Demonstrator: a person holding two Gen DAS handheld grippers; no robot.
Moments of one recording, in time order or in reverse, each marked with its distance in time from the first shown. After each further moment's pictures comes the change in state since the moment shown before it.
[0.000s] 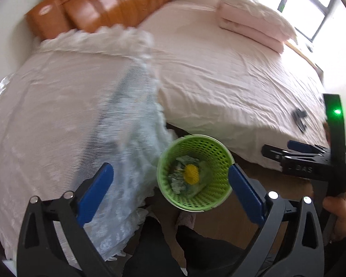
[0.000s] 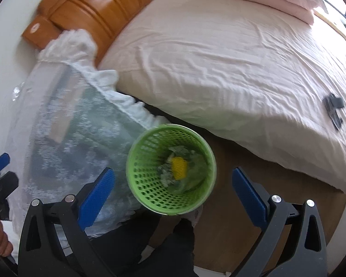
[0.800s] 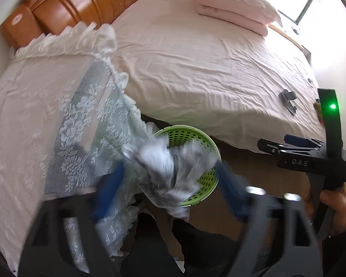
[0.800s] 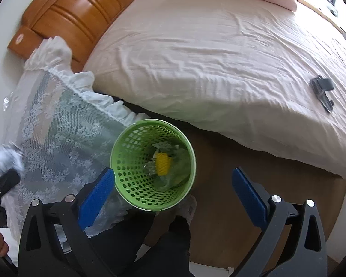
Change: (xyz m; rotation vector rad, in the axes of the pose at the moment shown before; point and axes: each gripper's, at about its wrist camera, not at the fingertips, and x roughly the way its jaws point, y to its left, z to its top) left arm 0.027 -0.059 -0.002 0.133 0.057 -0.082; right arm 0.005 -0.066 -0.026 0.122 0.010 -0.063
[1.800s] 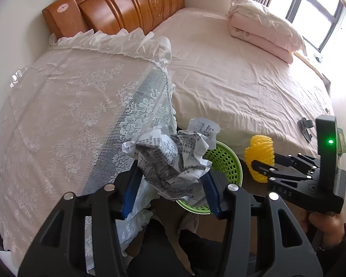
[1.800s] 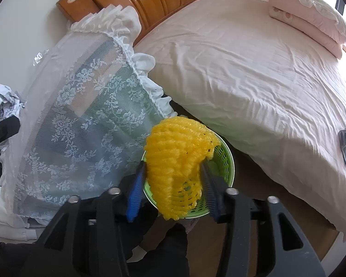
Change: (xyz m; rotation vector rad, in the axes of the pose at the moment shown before) left arm -0.043 0.061 -0.017 -0.156 -0.089 0.109; right arm 0.011 0.104 -0.010 -0.310 -0.031 0.095
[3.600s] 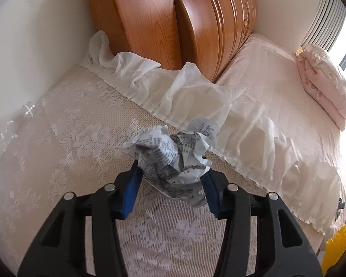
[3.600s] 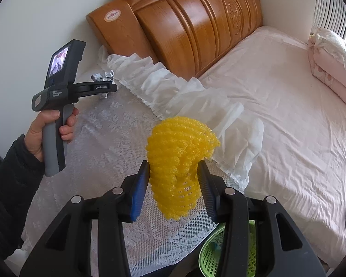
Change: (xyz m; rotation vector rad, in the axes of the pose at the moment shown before) left arm 0.172 0.331 0.256 -0.224 -0.049 0.113; right arm 0.032 0.213 0.225 -0.127 -0.135 0.035
